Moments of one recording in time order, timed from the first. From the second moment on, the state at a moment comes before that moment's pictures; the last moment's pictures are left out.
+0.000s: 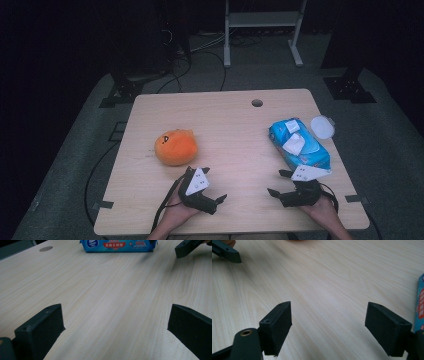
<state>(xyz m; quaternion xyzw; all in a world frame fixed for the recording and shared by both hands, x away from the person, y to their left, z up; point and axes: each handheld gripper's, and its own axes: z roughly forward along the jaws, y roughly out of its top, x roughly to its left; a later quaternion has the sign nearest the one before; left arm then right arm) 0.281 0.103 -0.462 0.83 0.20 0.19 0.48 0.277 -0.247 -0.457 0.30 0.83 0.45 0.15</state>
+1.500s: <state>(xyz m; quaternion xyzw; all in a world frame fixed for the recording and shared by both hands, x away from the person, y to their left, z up) 0.343 0.194 -0.388 0.76 0.29 0.24 0.53 0.274 -0.251 -0.459 0.31 0.82 0.45 0.14</state>
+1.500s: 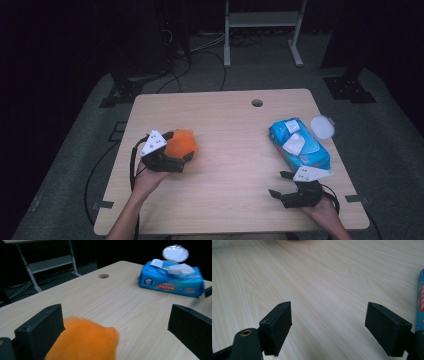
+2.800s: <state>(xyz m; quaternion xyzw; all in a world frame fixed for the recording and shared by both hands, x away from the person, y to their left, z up) 0.399 0.226 -0.434 0.80 0.33 0.19 0.45 0.271 -0.244 -0.463 0.29 0.84 0.44 0.14</state>
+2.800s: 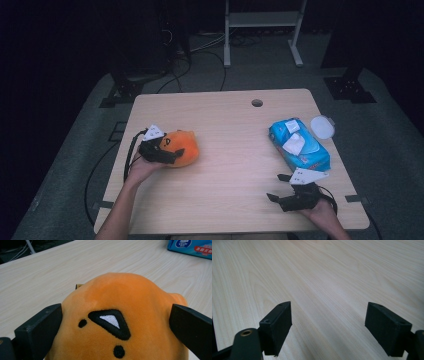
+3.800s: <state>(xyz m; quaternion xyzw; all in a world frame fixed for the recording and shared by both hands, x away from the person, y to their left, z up) 0.392 0.225 -0.423 0.80 0.36 0.21 0.44 0.269 -0.243 -0.462 0.28 0.84 0.43 0.14</state>
